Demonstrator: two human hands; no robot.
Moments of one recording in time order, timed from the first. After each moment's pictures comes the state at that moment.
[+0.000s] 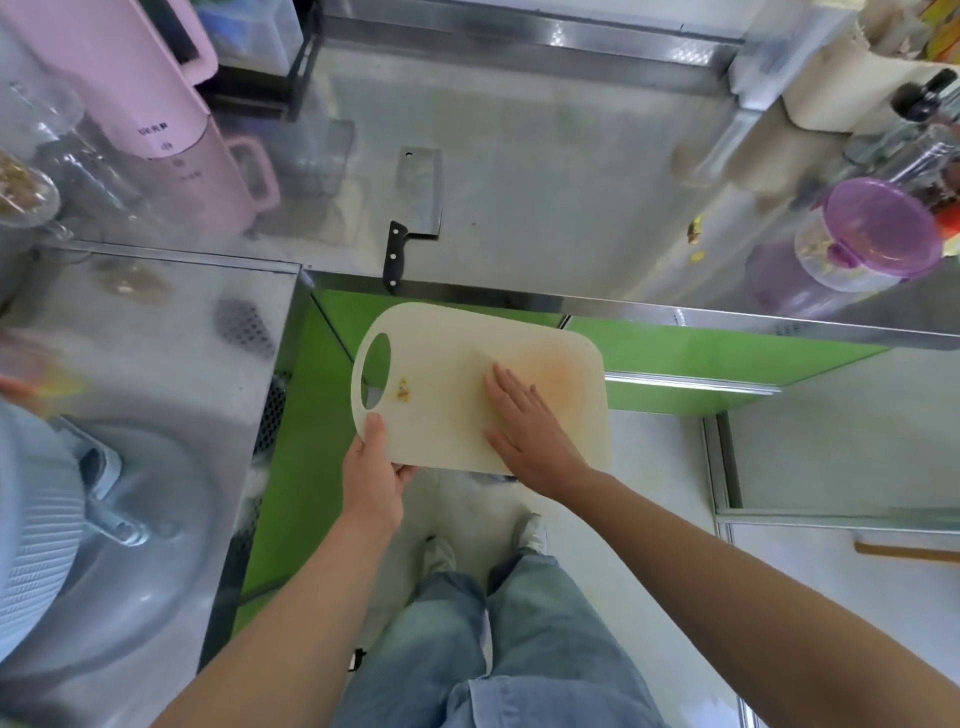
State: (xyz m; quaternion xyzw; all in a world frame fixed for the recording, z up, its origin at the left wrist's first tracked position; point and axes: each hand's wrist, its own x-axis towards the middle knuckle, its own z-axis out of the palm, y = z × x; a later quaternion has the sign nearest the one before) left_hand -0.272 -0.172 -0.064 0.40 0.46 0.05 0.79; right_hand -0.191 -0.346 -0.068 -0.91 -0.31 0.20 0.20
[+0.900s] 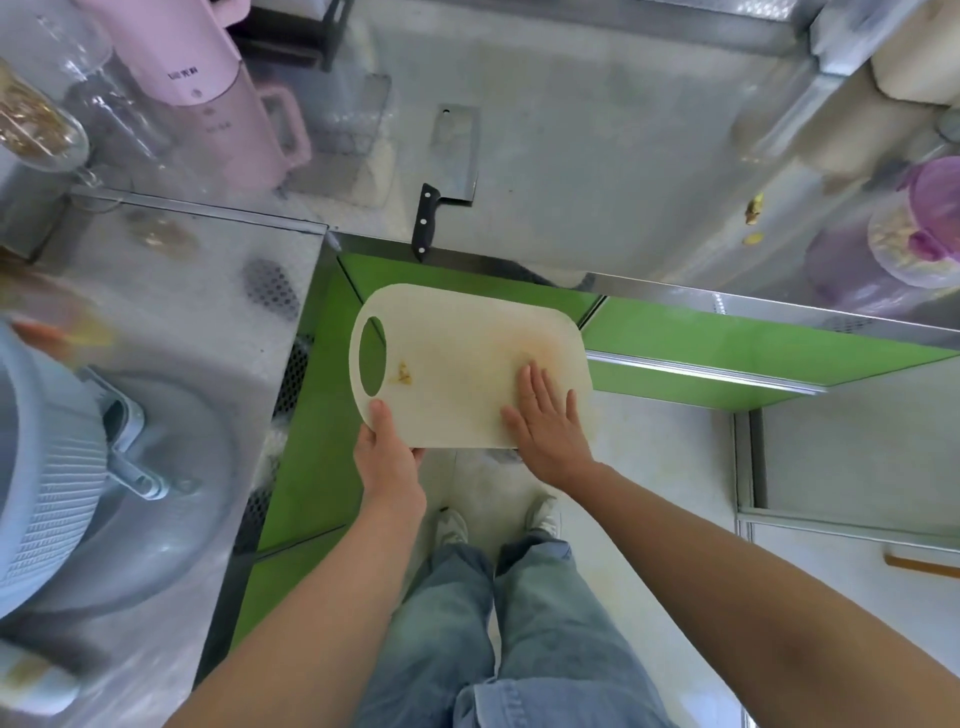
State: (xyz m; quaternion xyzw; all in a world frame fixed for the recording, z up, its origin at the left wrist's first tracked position) left_hand -0.275 -0.183 -0.070 0.38 0.54 0.13 0.74; right_hand -0.196 -0.339 -0.116 -0.92 -0.20 0.30 0.16
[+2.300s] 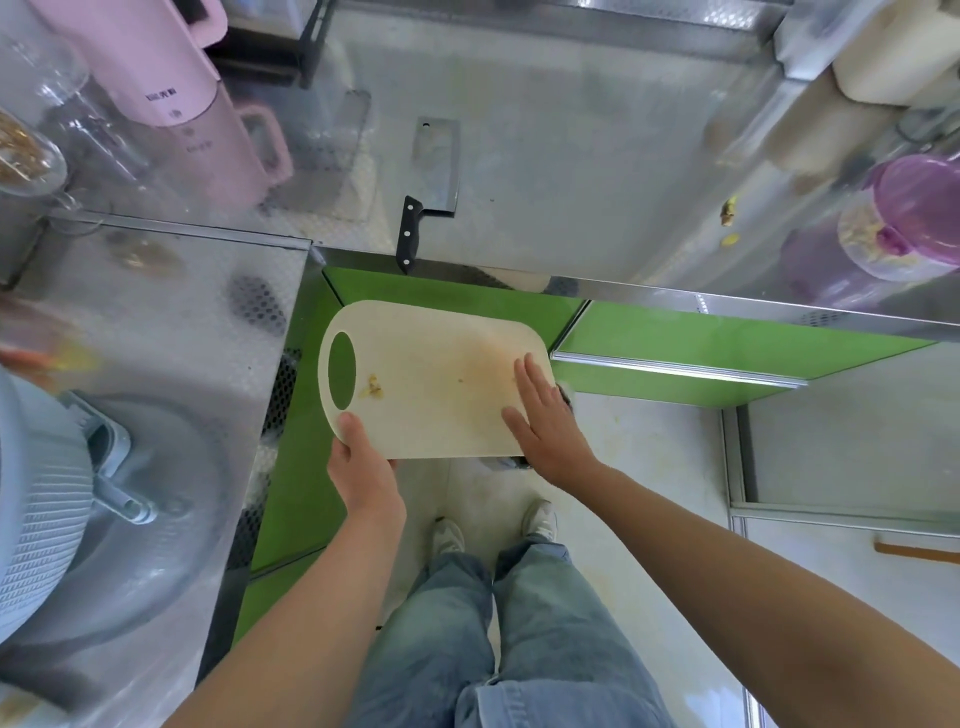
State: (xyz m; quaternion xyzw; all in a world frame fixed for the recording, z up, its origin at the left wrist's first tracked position) left_hand -0.280 -0.171 -0.076 0.43 0.56 0.16 0.69; right_hand -0.191 -0.348 -0.102 -0.91 -0.21 0.24 0.26
